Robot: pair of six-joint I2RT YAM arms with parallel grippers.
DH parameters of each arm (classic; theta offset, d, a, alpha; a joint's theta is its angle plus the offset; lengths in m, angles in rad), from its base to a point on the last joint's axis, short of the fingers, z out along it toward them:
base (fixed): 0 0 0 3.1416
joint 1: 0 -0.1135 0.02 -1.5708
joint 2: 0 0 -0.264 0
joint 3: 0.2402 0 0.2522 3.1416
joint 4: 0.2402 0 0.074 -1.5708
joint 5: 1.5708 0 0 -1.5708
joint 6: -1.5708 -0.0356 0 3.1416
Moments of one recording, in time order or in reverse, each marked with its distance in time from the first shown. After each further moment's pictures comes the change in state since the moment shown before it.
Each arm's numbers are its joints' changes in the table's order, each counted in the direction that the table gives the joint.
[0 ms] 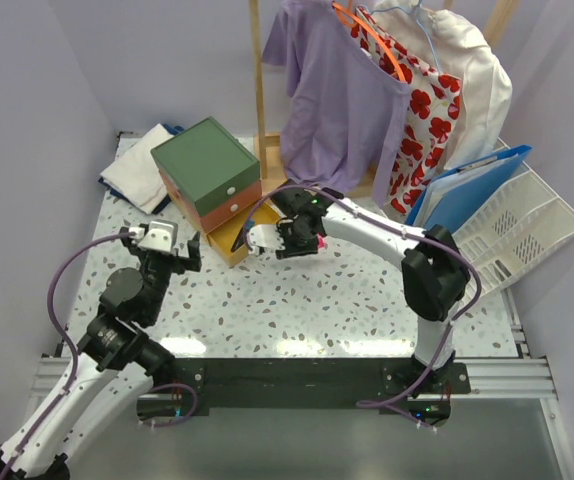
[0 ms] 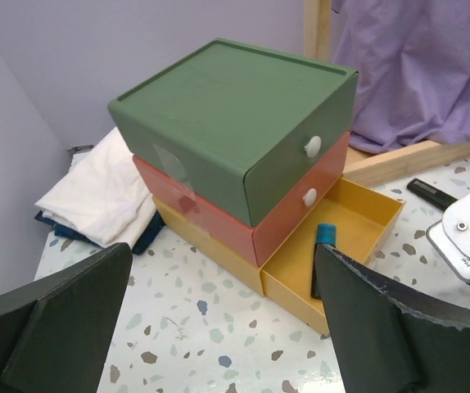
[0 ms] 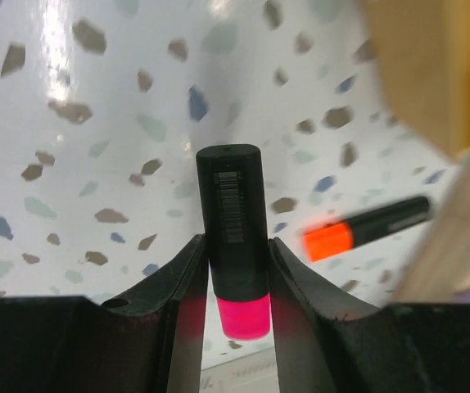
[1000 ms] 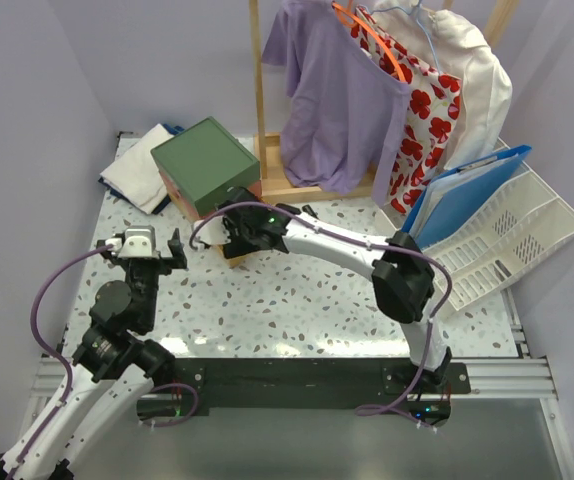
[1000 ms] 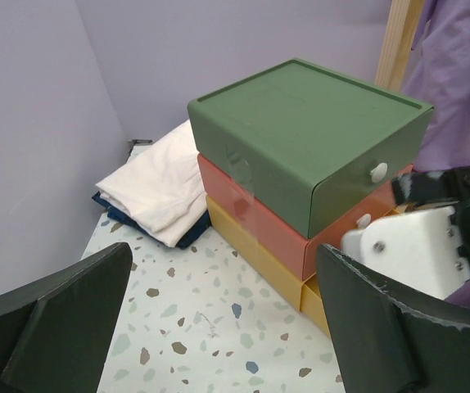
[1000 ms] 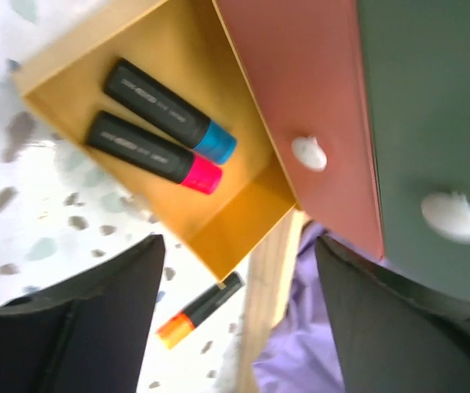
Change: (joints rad) left arm 0.000 0.107 -0.031 -0.027 -0.198 0.000; right arm -0.229 -0.162 0.254 -0.361 0.319 -0.052
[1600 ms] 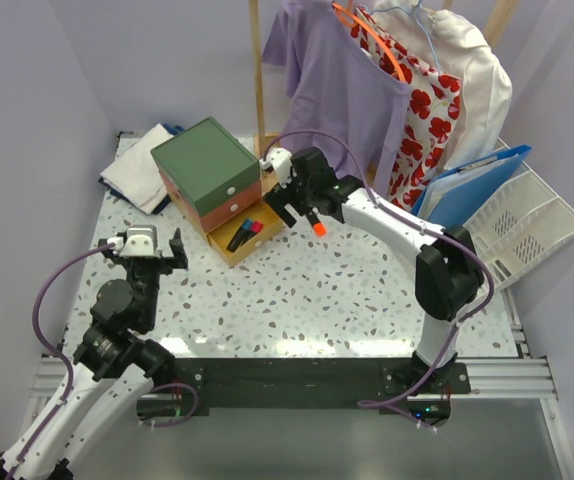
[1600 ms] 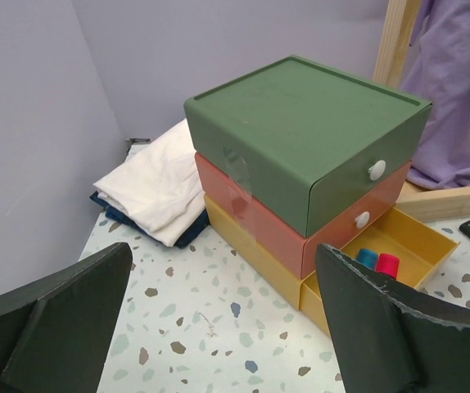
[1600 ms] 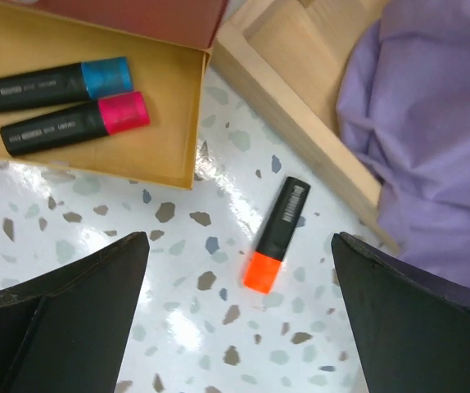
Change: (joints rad) left arm 0.000 -0.009 0.000 -0.003 0.004 0.000; right arm 0.311 0.217 -0.226 -0.101 -0.188 -0.658
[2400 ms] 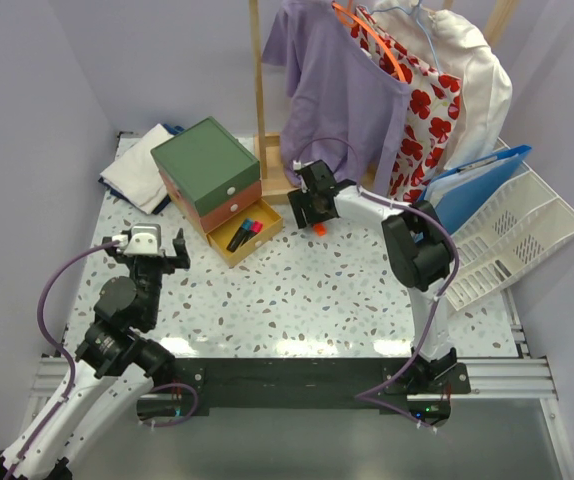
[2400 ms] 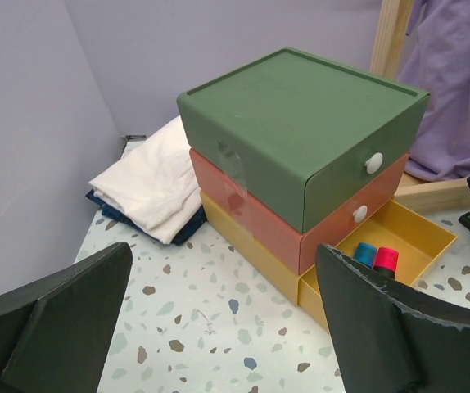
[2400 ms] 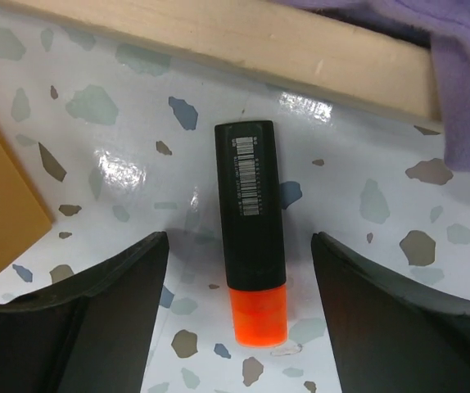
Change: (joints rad) left arm 0.000 -0.024 -0.002 -0.001 0.013 0.000; right arm 0.144 -0.284 0.002 -0.027 0.068 -0.466
